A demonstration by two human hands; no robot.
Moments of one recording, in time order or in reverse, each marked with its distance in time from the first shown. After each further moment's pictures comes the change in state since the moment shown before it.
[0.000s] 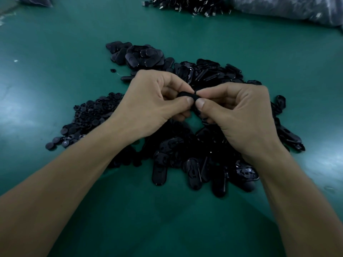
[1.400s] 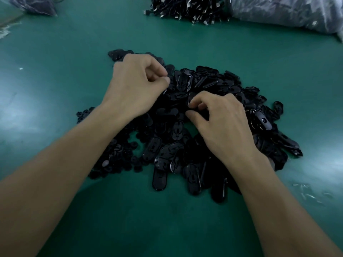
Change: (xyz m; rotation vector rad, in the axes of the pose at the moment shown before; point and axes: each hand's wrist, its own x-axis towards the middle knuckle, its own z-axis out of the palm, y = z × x) left_hand 0.032 0.000 -0.025 0.495 0.332 -0.005; right_hand 0.003 0.005 0.018 -0.682 -0.021 -0.080
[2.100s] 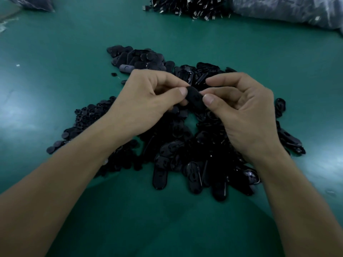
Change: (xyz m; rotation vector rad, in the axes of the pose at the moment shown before) left_hand -0.034 0.014 0.000 -0.416 -0.280 -0.001; right_hand -0.001 0.009 -0.018 0.839 0.060 -0.004
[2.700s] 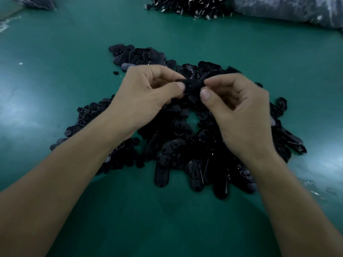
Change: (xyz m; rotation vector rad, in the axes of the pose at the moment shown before) left_hand 0.006 -0.008 -0.002 -0.108 0.075 -0.048; right_hand -0.004 0.001 0.010 -0.180 0.093 -0.044
